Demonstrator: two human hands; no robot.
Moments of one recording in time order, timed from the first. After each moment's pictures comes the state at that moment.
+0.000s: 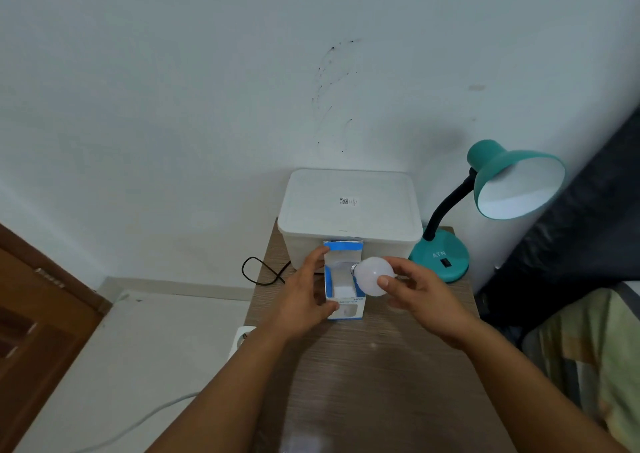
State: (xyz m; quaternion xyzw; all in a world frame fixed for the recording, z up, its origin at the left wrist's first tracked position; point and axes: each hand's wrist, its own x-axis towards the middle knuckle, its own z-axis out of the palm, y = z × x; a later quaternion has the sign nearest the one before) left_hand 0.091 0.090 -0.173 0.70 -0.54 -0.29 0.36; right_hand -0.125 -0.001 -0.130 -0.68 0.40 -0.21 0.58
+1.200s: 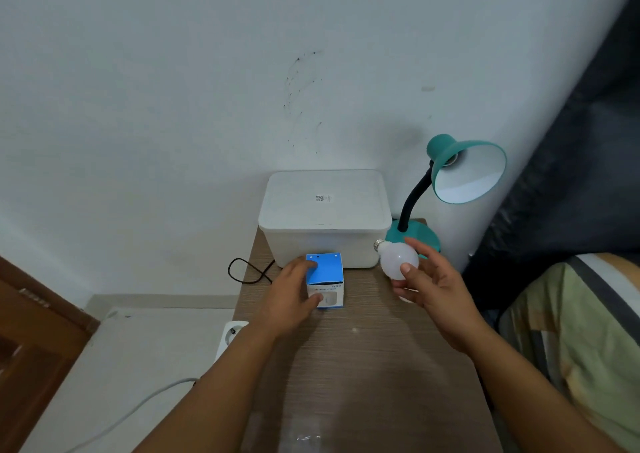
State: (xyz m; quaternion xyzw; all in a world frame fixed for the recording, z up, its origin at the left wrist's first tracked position) left_hand 0.077 0.100 -0.171 0.74 -0.59 -0.19 0.26; right_hand -0.180 0.027 -0.122 -0.56 0.42 -0.38 0.60
